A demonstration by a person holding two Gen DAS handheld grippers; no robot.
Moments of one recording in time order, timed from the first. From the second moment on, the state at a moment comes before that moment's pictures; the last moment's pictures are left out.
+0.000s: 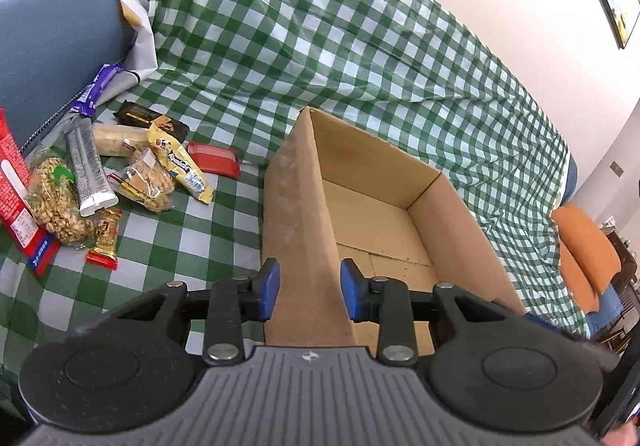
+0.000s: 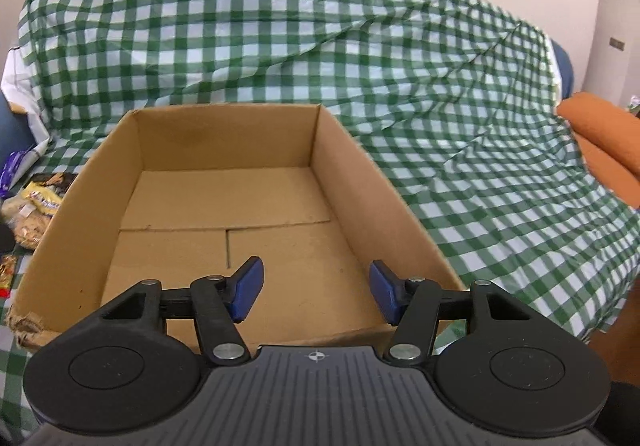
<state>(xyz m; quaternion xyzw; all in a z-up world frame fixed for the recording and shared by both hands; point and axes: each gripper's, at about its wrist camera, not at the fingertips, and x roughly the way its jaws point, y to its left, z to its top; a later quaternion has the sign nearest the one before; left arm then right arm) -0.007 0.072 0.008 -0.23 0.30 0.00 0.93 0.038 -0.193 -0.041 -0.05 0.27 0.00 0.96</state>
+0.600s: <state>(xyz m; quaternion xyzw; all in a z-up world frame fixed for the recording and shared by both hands) 0.027 0.031 -0.017 -0.18 0.32 -0.04 0.93 0.089 -0.267 -0.059 0.01 0.30 -0.11 0.95</state>
